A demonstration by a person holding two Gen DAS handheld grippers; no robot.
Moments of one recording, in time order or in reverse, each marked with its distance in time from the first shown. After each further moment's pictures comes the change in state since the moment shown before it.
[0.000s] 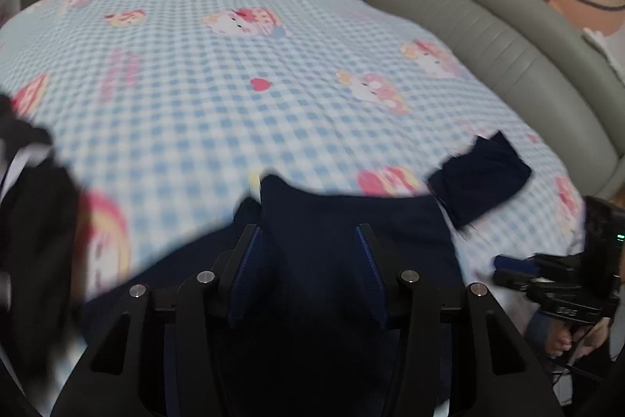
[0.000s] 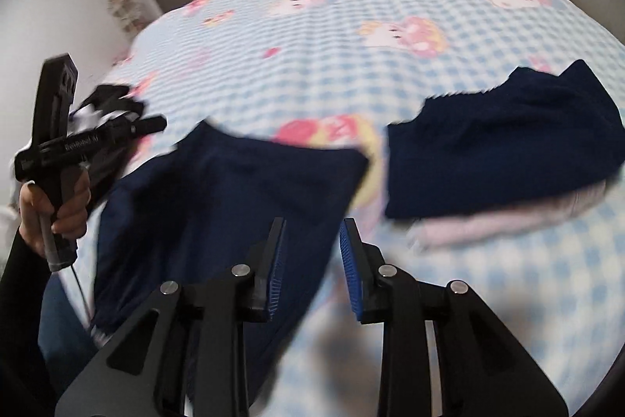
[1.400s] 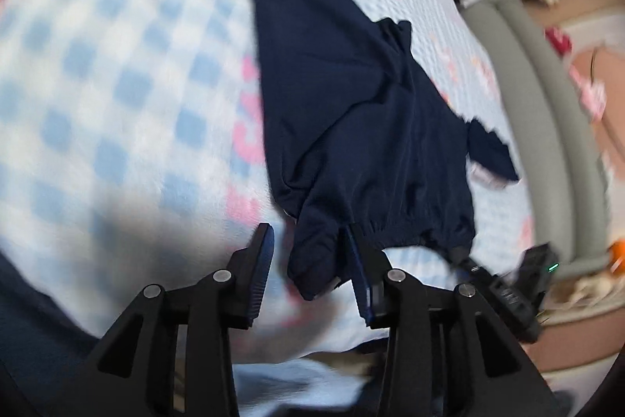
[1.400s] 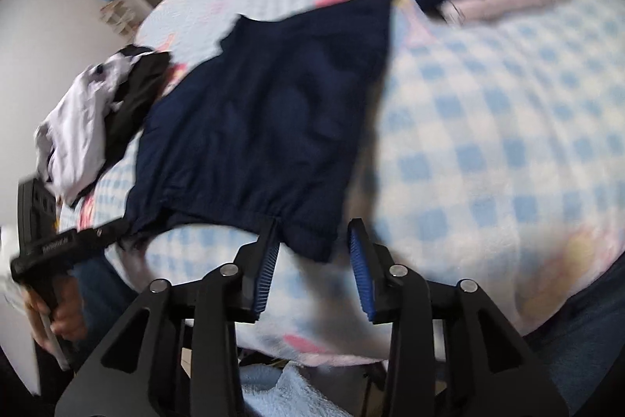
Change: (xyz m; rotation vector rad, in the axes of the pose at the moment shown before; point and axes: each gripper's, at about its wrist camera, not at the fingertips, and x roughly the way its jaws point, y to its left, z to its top) left arm -0.052 0.087 -0.200 -0.618 0.157 -0.106; right arm 0.008 0.031 -0.127 0.229 0.099 0.069
